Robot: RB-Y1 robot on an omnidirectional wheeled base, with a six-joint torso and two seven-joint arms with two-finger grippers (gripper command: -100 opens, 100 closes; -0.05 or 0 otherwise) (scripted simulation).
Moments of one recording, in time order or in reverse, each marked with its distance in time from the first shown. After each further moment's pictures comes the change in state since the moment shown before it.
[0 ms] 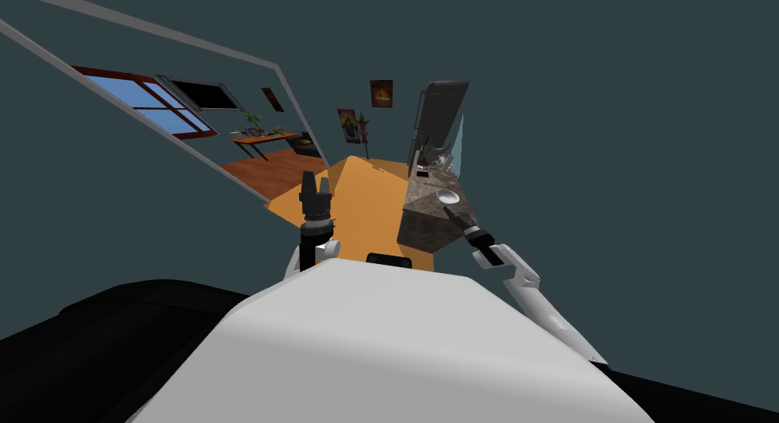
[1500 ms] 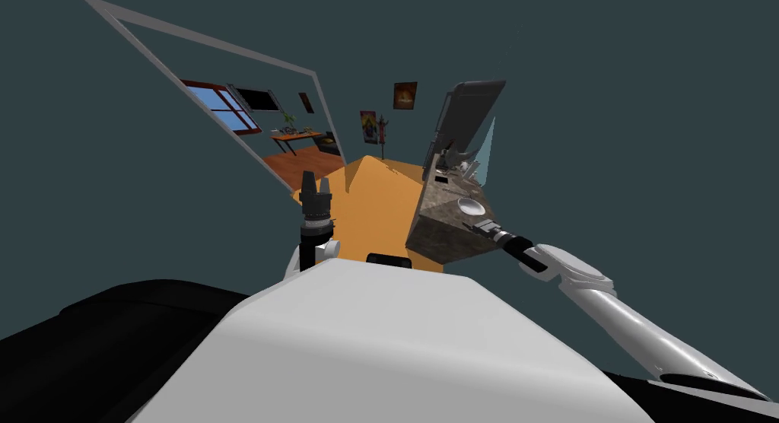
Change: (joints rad) left arm 0.000 0.000 0.000 0.000 0.000 0.000 0.000; right arm -0.046 -0.370 0.079 0.347 0.224 -0.066 0.166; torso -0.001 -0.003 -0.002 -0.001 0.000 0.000
